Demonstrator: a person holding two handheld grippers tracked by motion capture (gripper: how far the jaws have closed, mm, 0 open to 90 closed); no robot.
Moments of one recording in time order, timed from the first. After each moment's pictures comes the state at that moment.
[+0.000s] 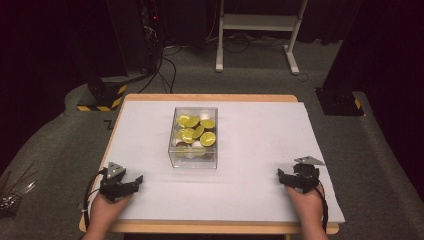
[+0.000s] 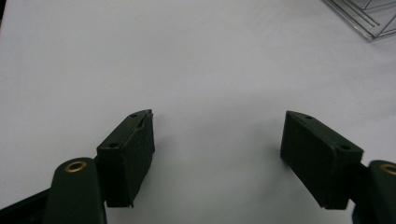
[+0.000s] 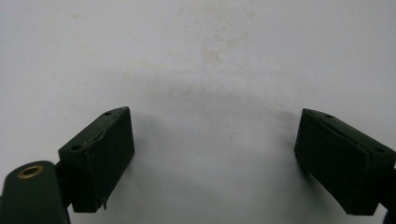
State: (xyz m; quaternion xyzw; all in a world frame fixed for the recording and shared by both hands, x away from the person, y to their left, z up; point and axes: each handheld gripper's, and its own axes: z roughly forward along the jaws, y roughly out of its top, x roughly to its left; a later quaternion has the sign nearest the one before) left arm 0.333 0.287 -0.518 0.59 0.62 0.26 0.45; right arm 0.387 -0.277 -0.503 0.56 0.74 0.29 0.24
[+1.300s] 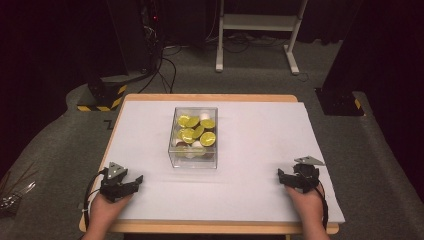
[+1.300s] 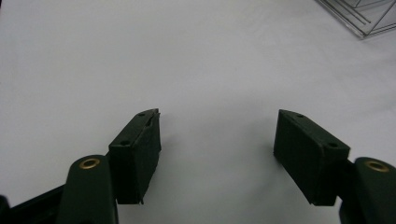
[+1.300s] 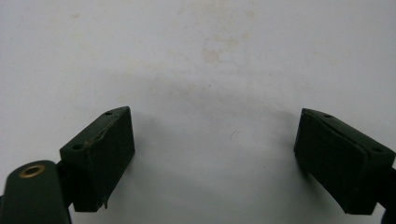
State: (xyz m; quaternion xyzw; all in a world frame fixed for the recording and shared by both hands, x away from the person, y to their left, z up) left arm 0.332 0.286 -0.517 0.60 0.61 0.26 0.45; right arm 0.387 -0.277 -0.503 0.56 0.74 0.29 0.24
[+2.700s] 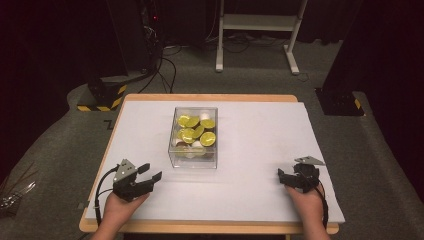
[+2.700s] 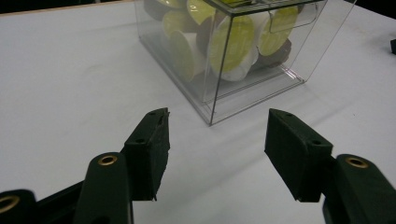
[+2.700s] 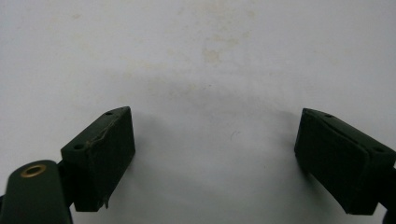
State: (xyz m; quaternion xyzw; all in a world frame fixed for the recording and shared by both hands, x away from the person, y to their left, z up) left arm 0.316 0.227 -0.466 0.60 0.53 0.19 0.57; right arm 0.387 -0.277 -0.503 0.56 0.74 0.29 0.24
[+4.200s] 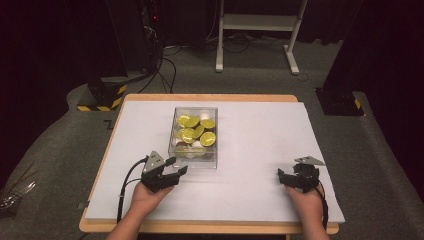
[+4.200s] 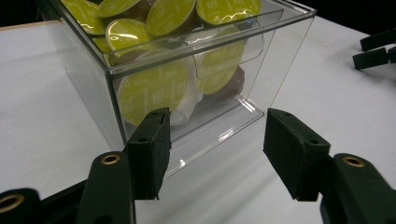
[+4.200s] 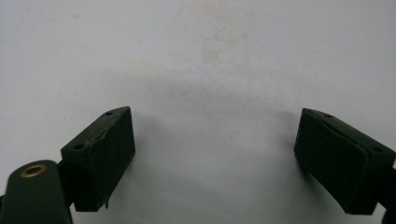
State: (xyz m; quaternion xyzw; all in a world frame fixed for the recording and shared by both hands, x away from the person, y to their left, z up) left arm 0.346 0.166 -0.468 0.62 0.49 0.16 0.60; right arm 0.386 -0.277 -0.503 0.56 0.74 0.29 0.24
